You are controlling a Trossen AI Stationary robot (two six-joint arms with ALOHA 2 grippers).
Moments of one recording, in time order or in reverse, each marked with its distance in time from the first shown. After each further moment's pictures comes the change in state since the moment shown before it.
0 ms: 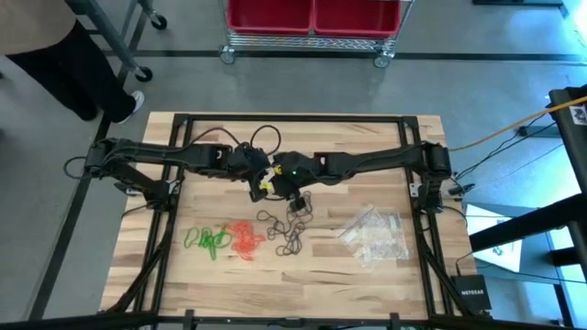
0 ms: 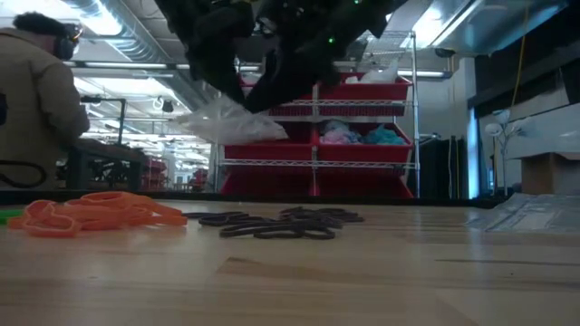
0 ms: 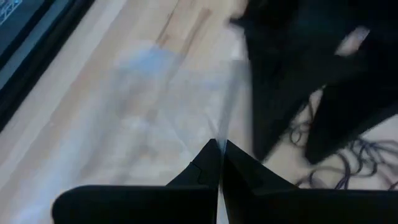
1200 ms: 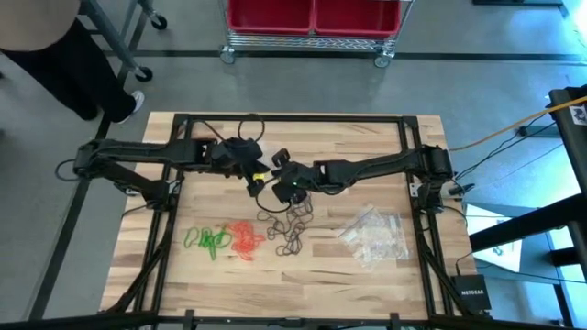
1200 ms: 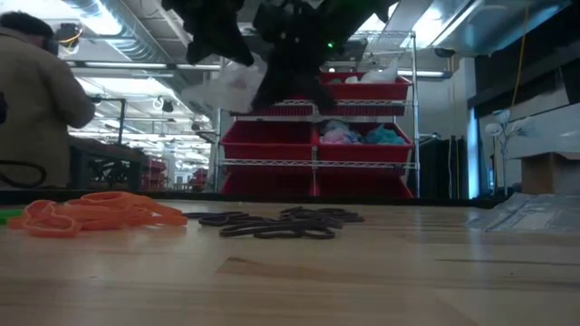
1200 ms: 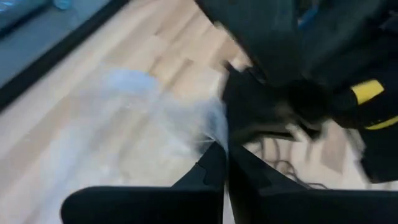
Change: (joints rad) left arm -0.002 -0.126 0.000 0.064 0.051 -0.140; right arm 0.070 -0.002 0.001 -0.009 0.367 -0.303
